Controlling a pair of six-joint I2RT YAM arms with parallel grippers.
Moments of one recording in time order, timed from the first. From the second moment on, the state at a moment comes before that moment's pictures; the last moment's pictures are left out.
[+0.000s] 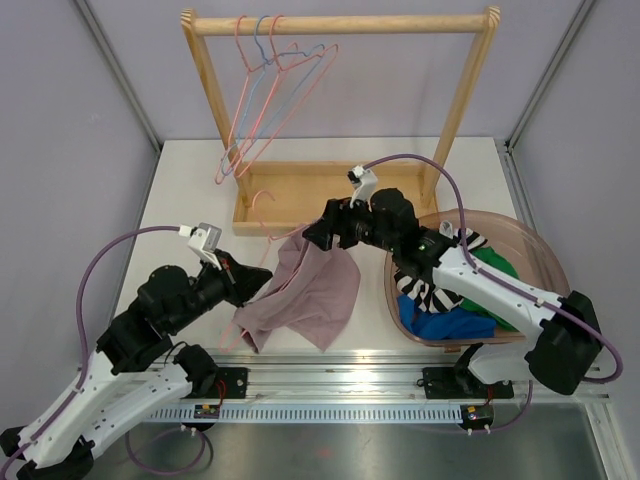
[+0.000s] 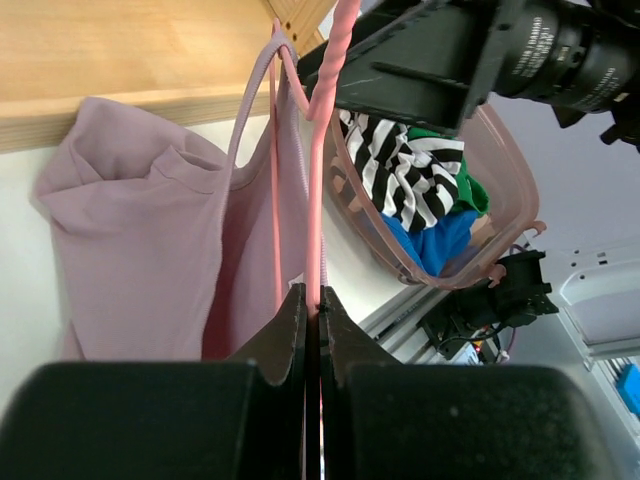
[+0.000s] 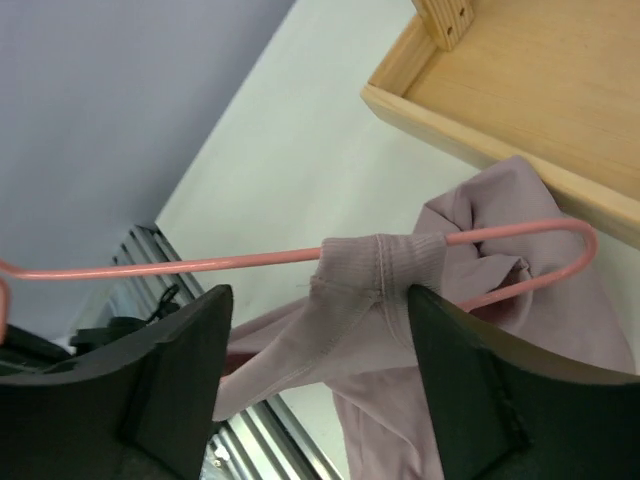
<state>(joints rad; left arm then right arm) -0.77 0.44 0.77 -0.54 0.01 -0.59 0.78 1.31 1.04 0.01 -0.17 0.56</state>
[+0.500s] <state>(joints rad) -0.77 0.45 0.79 -0.59 0.00 -0.58 0.80 1.40 1.09 -0.13 -0.02 0.43</state>
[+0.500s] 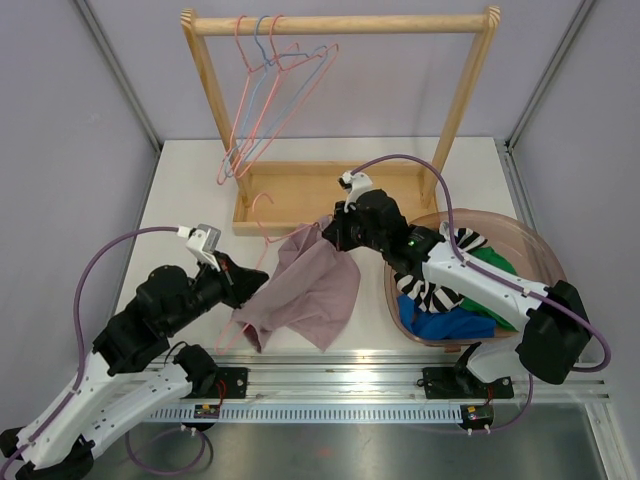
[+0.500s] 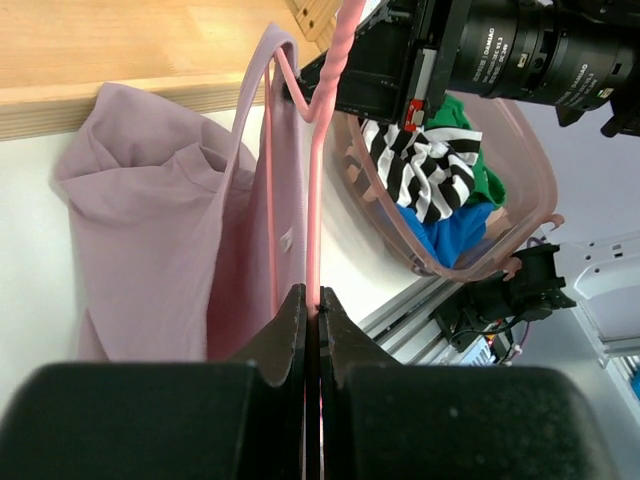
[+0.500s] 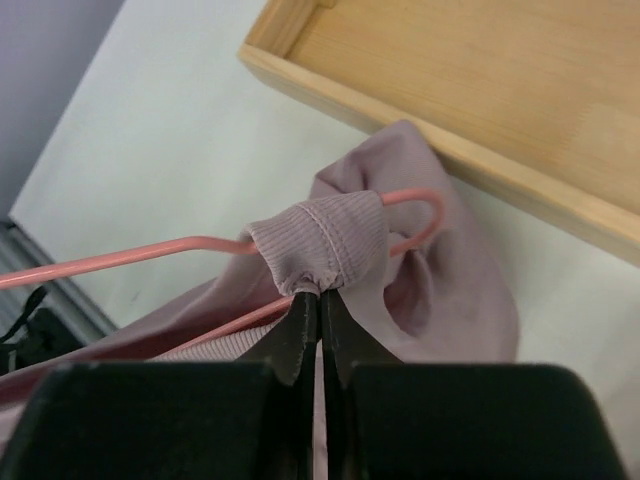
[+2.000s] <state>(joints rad) -0.77 0.83 1.01 0.21 -0.02 -0.26 0.90 1.10 1.14 -0.27 -0.29 0.63</state>
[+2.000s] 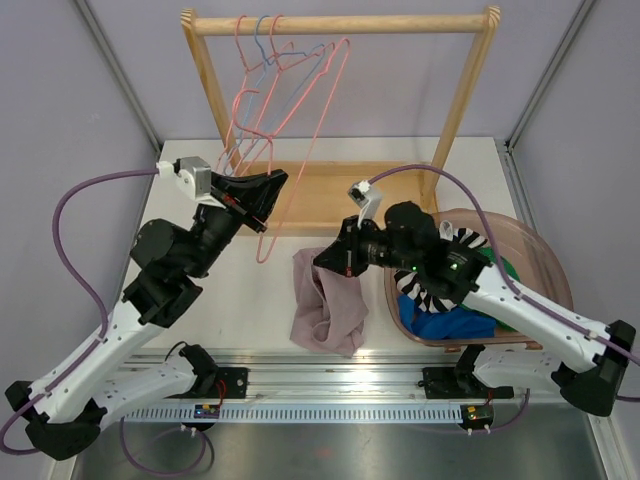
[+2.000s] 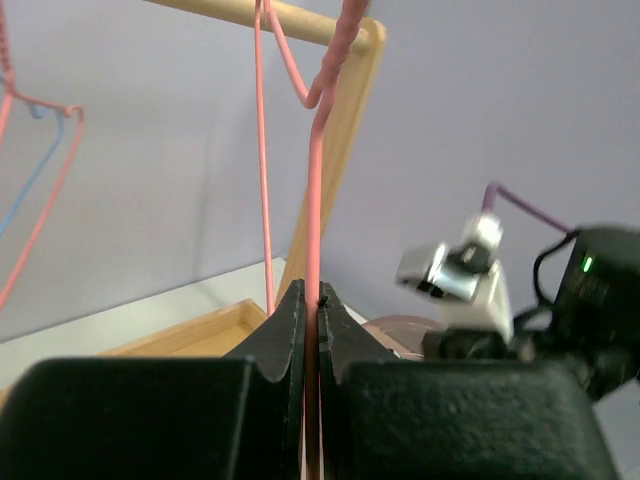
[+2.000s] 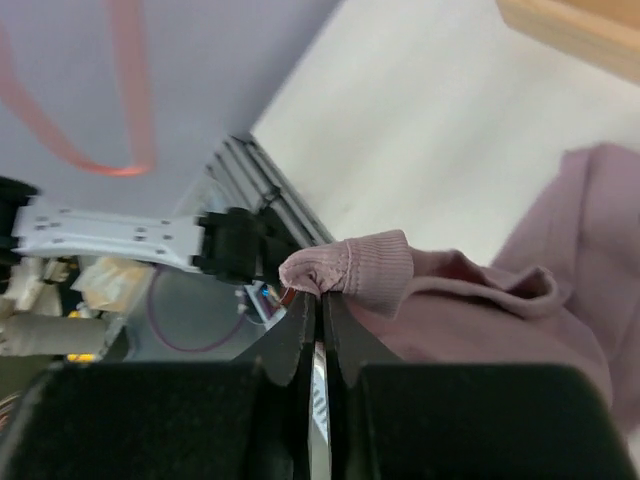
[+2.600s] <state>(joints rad) -0.78 1.13 1.48 -0.37 -0.26 -0.36 0.96 1.09 1.09 -0.47 0.20 0.63</state>
